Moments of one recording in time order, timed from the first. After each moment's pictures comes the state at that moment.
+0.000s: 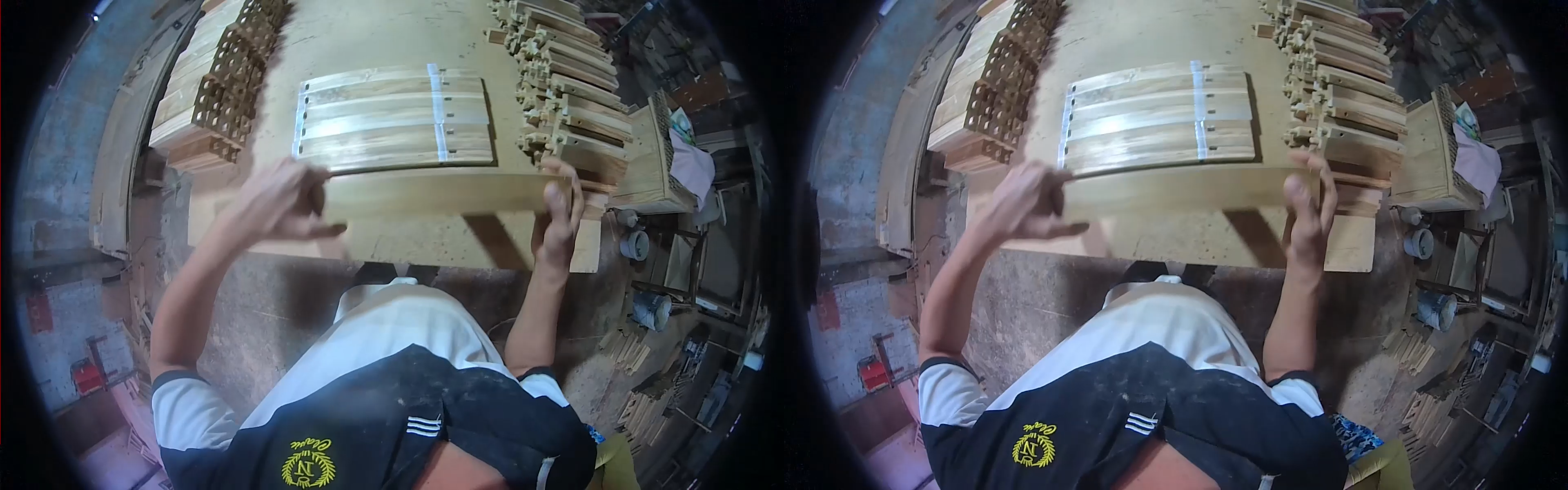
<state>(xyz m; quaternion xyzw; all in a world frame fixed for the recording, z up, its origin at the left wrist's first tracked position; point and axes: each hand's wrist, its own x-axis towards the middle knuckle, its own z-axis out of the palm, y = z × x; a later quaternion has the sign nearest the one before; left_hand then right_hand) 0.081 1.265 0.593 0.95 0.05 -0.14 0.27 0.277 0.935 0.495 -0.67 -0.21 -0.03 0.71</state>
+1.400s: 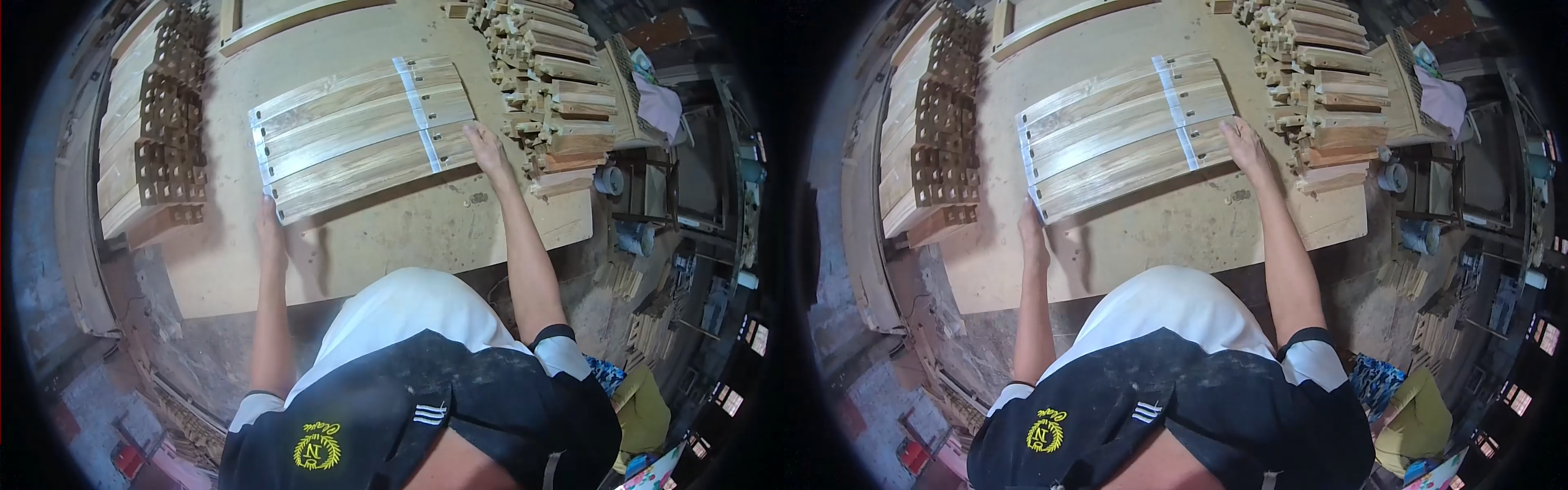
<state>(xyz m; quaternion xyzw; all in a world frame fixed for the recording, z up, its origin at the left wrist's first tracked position) 0.069 1.375 0.330 0.65 0.39 0.11 0.65 0.386 1.033 0.343 -0.89 -0.10 0.18 0.40</state>
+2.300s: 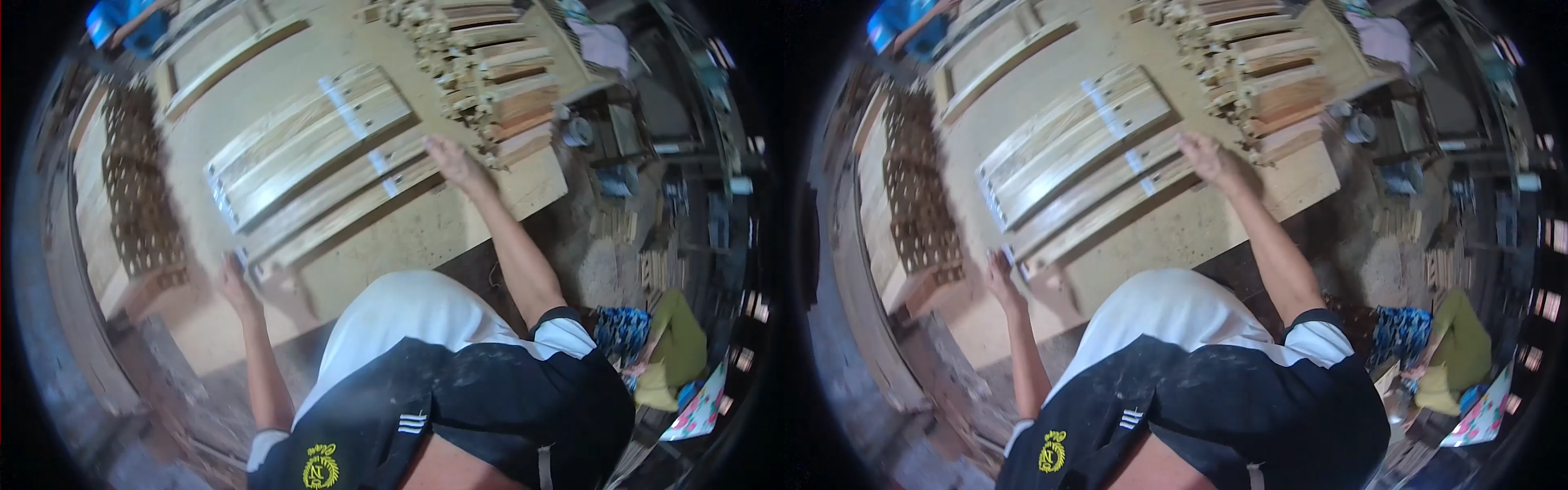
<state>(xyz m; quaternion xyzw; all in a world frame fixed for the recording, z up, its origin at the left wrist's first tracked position) 0.058 1.381 0.344 0.58 0.40 0.28 0.65 0.341 0.993 0.381 -0.91 -0.10 0.17 0.37</state>
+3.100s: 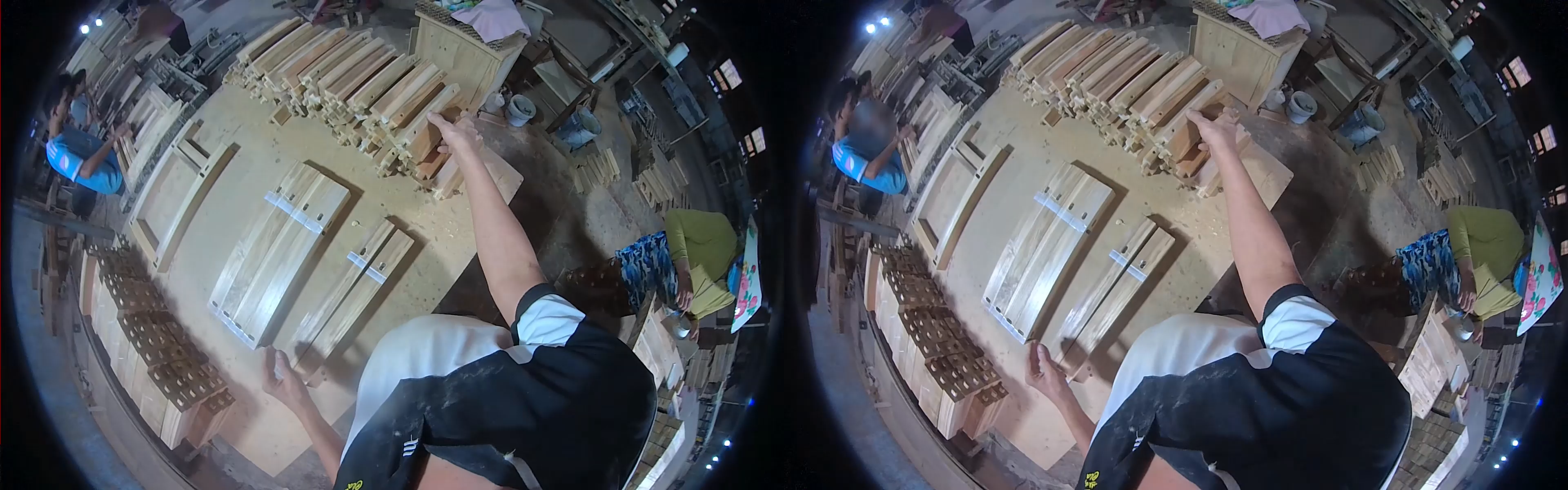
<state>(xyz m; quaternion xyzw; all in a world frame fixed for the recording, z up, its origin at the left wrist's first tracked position) 0.076 1.332 0.386 0.72 0.31 0.21 0.59 0.433 0.895 0.451 -0.76 0.33 -0.14 0.54</state>
